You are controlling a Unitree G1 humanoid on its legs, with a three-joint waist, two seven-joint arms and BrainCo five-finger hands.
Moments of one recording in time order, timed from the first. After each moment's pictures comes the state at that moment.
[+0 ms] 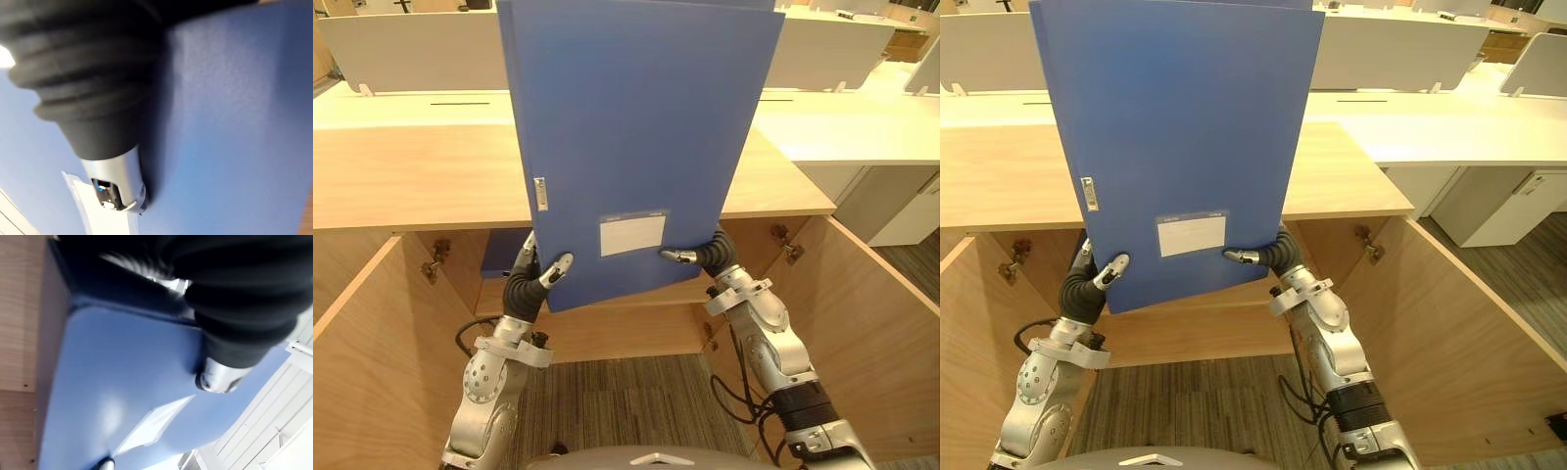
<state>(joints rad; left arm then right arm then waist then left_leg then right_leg) 0.22 0.17 -0.18 -0.33 -0.38 -0.28 -0.14 -0.14 -0.30 0.15 -0.07 0.50 -0.17 0.29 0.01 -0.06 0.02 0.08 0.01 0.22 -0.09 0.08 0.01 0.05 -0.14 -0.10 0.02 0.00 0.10</state>
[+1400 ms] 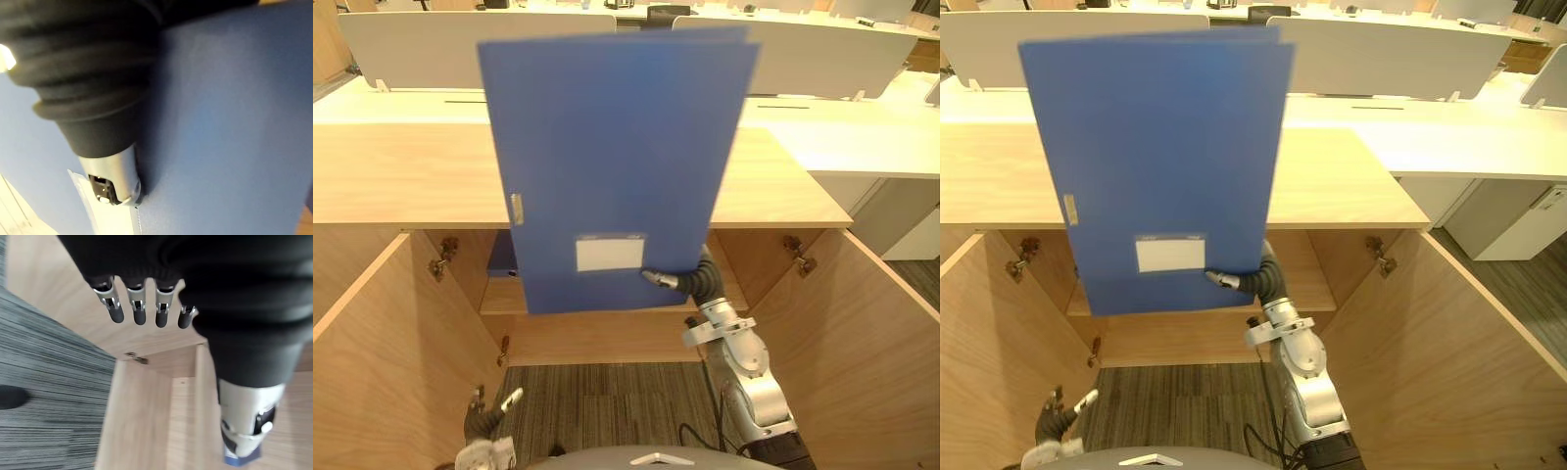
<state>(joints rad) 0.31 0.03 0.27 0.75 0.00 -0.14 0.16 0.07 -0.18 0.25 -0.17 0.18 -0.22 0.12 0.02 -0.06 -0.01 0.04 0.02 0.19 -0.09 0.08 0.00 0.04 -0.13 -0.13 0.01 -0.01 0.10</state>
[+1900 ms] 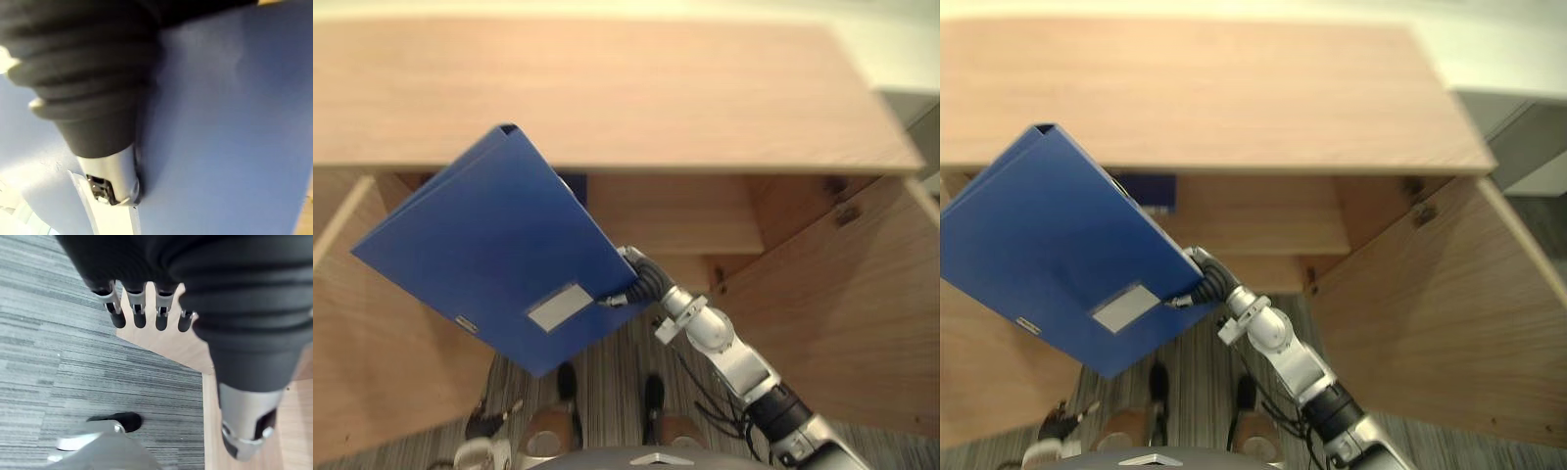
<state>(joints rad) 0.08 0.11 0.23 0.93 0.00 -0.12 0.15 -0.30 -0.38 0.52 -0.03 -0.05 -0.22 0.12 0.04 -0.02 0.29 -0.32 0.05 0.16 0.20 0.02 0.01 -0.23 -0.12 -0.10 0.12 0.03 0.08</state>
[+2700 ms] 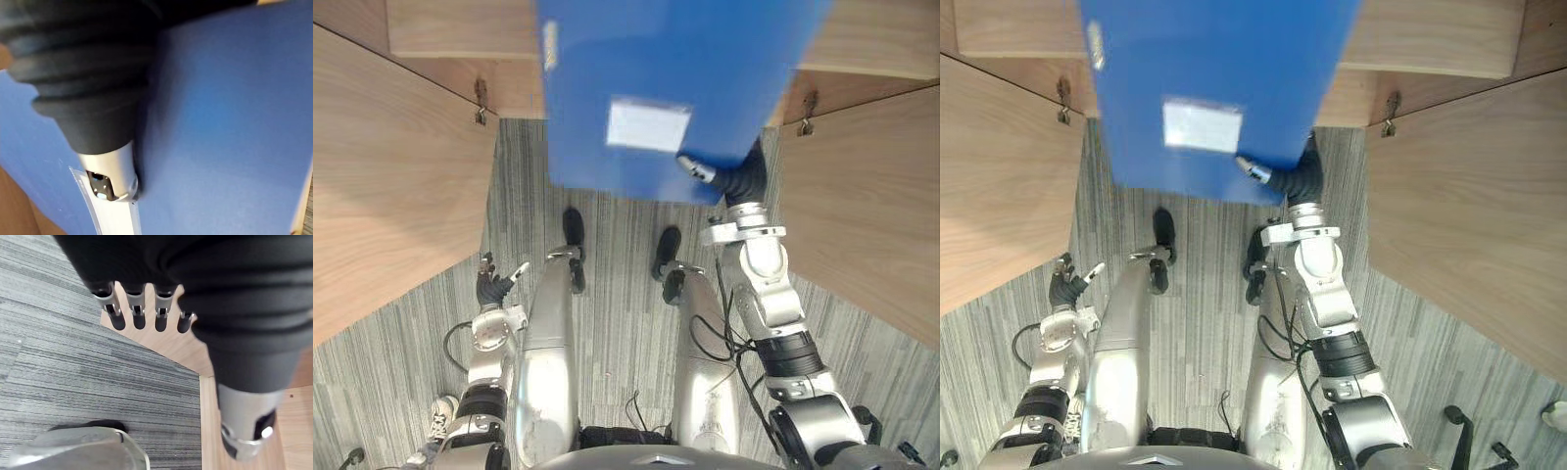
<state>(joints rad) -0.20 0.07 0.20 0.56 -0.12 -0.17 0.25 -0.43 -0.27 0.09 -0.05 0.37 -0.22 -0.14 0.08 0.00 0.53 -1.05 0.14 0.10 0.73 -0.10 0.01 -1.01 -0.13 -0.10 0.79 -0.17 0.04</state>
